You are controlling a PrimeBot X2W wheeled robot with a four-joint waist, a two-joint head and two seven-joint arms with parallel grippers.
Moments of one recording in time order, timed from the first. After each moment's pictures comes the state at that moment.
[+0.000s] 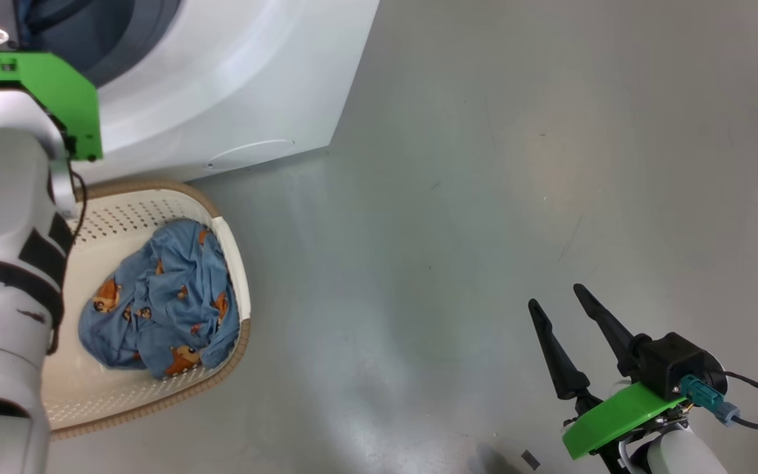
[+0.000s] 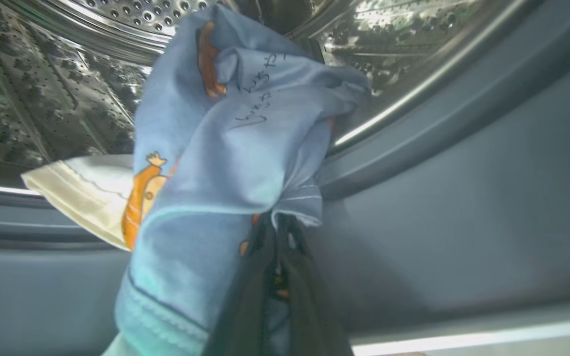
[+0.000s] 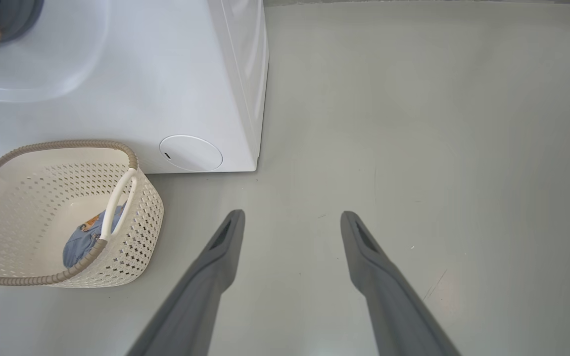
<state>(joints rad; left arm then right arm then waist) -1.26 0.17 -0.38 1.24 -0.21 0.28 -0.02 -0.17 -0.13 0.16 0.24 0.22 0.13 -0.25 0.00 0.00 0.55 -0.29</state>
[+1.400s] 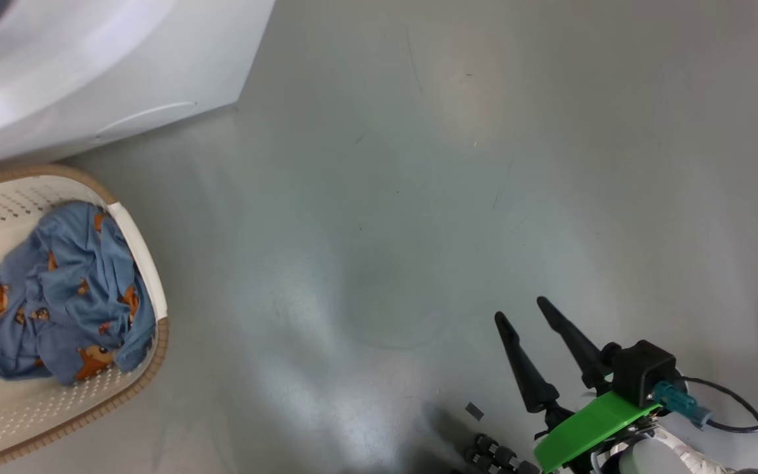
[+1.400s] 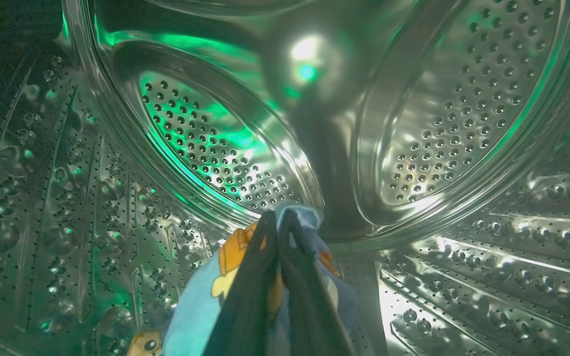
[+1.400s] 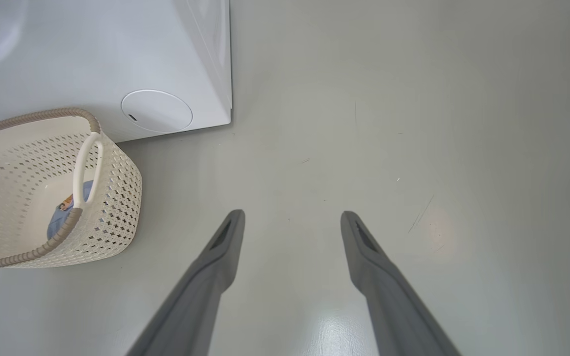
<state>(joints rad) -1.52 0.40 -0.26 1.05 -0.28 0.37 -0.26 -0.16 -0.11 0.24 0.25 0.32 0.13 -0.25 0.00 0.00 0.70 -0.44</state>
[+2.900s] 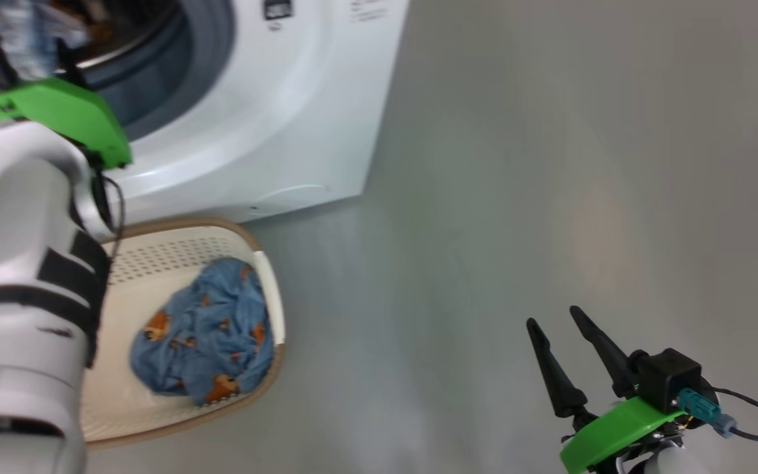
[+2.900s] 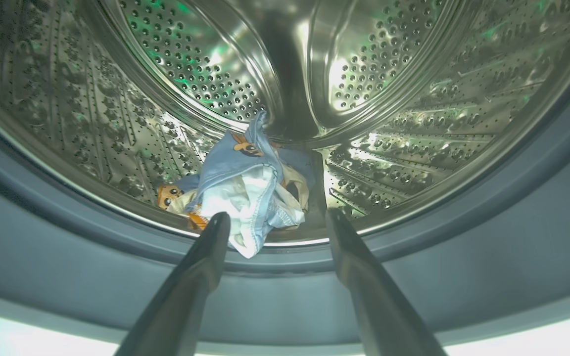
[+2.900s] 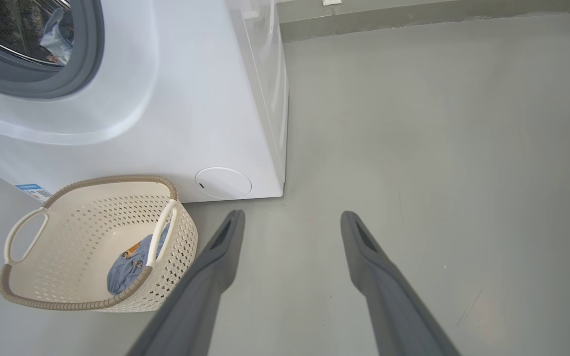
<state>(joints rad) -1.18 0.12 -0.26 1.22 -0.41 0.23 -0.25 -0.14 -0.12 0.17 0.27 0.28 0.13 -0.25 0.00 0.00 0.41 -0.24</state>
